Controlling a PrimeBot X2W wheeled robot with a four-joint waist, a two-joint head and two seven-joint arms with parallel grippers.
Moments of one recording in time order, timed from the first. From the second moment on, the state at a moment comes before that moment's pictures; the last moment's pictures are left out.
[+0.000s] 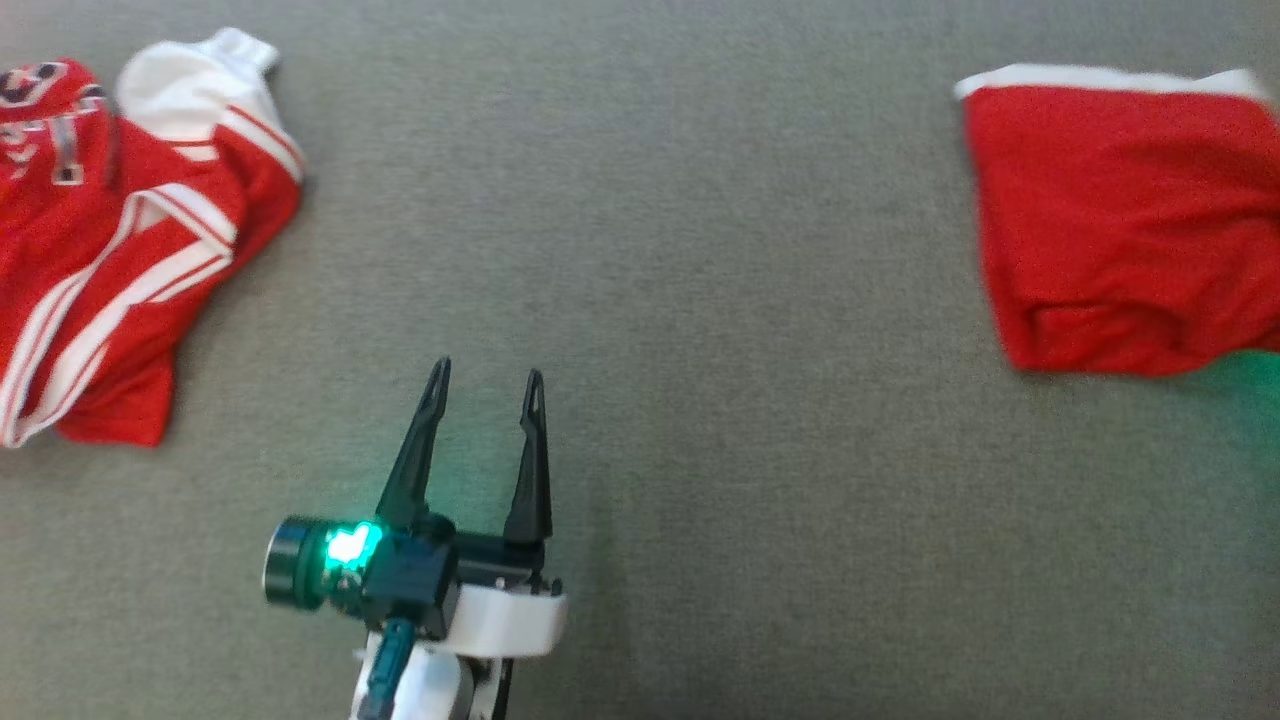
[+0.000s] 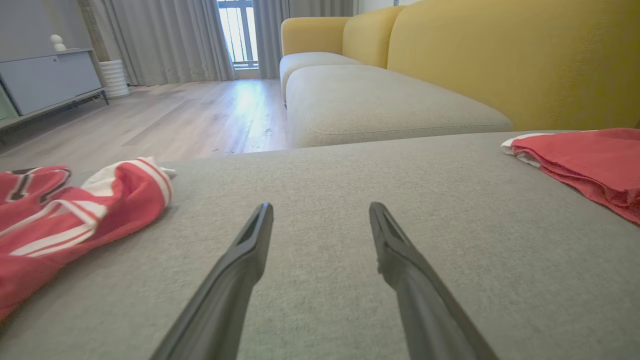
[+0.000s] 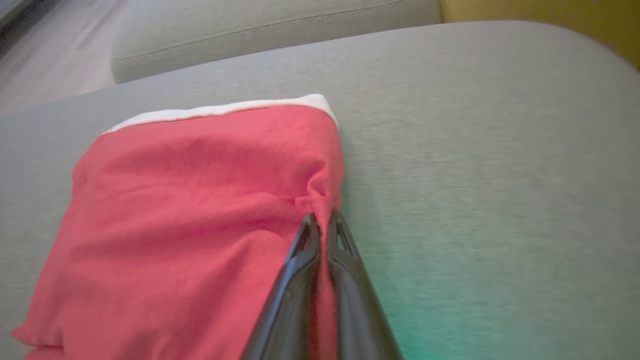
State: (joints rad) left arm -0.10 0.05 -0.40 0.07 -0.08 0.20 -0.25; right arm -0.46 -0.66 0.24 0.52 0.82 0.13 0.18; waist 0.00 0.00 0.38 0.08
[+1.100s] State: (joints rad) left arm -0.13 0.05 -0.41 0.12 -0.15 0.17 -0.26; right arm -0.59 -0.55 0.09 0.72 0.36 0.13 -0.11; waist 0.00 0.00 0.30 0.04
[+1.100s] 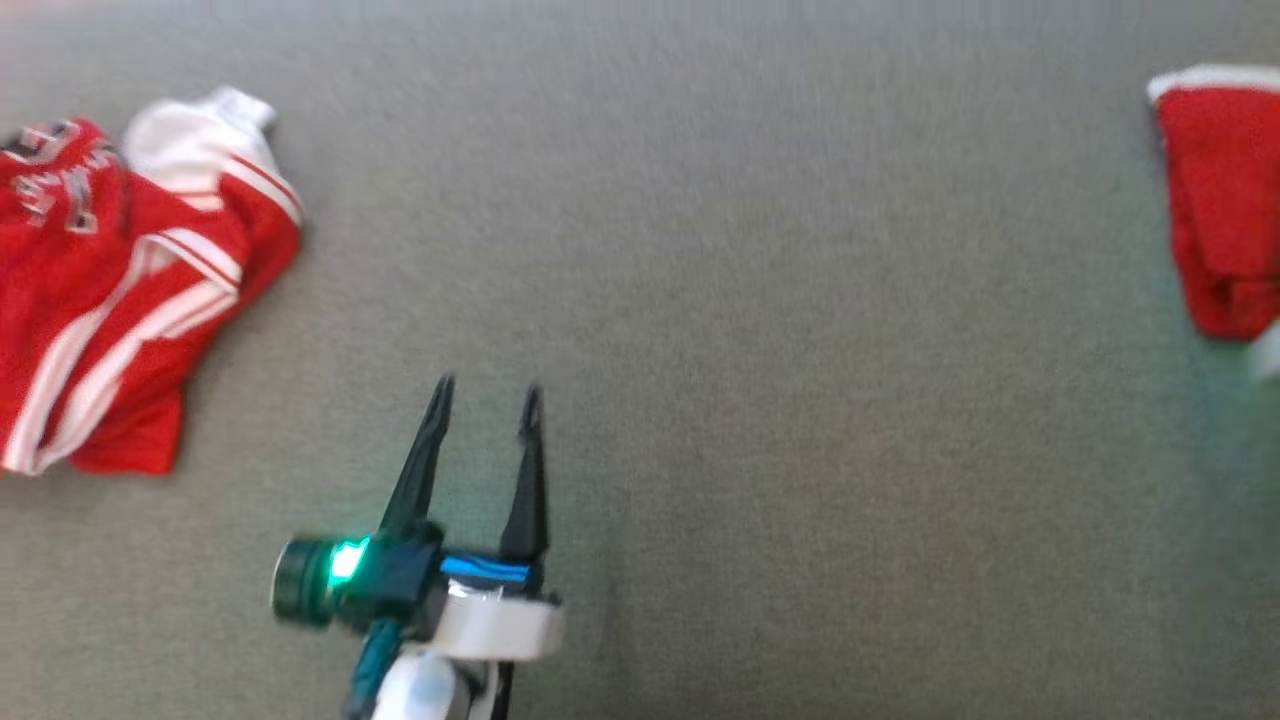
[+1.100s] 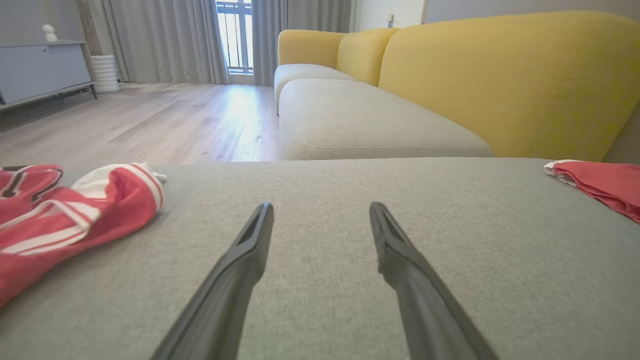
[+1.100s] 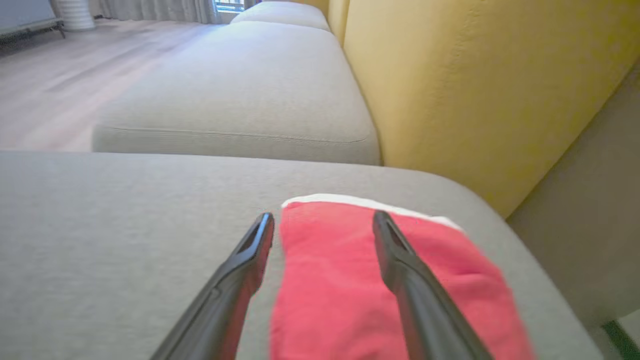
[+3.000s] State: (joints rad) left arm 0.25 0.06 -0.26 0.07 -0.13 0.13 -0.26; right arm 0.18 -0.12 0.17 0.22 0.30 0.13 -0.25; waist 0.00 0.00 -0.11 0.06
